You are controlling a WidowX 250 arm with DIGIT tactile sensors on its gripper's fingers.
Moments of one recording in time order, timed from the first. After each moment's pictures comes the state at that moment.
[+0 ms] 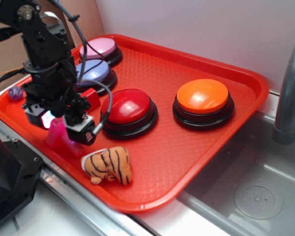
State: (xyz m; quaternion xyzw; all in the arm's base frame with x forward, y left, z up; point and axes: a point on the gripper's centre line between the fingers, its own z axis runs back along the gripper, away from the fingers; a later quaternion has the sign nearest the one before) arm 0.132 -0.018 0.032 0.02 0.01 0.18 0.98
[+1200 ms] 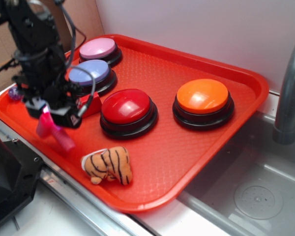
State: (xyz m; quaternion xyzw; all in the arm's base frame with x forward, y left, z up) arm 0.144 -0.013 0.068 0.01 -0.01 0.16 0.99
